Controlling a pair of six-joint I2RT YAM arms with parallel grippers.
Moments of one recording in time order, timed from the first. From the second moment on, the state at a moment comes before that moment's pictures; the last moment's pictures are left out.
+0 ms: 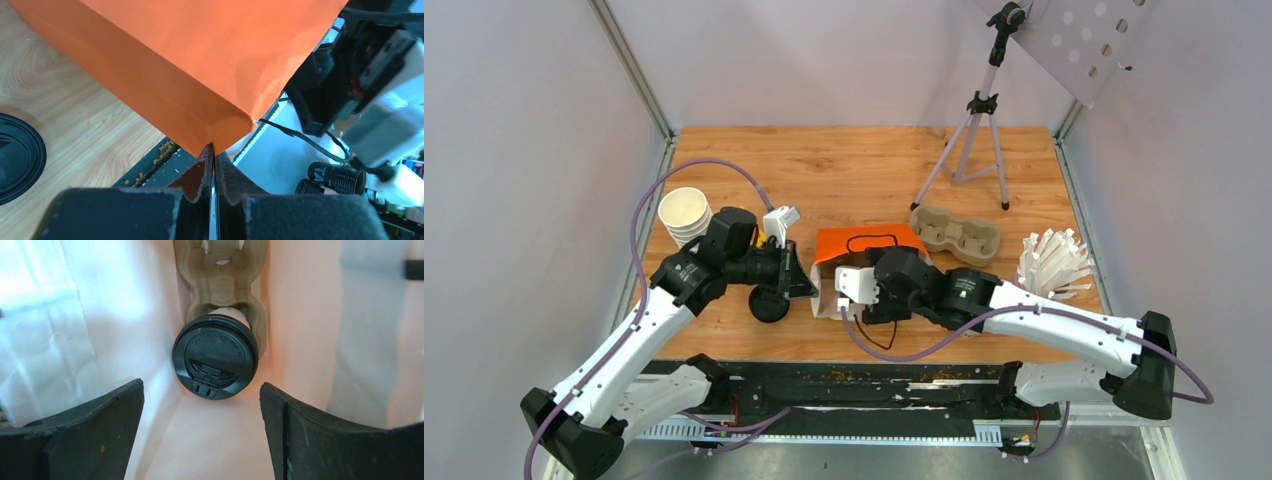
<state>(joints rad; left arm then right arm) -0.57 0.92 0.95 -0.73 0.55 -0.47 1.14 1.21 1.03 -0.63 0.32 -0.66</state>
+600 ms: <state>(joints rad) -0.57 0.96 1.02 -0.81 0.55 -0.51 1.15 1.07 1.23 -0.78 0.10 -0.44</state>
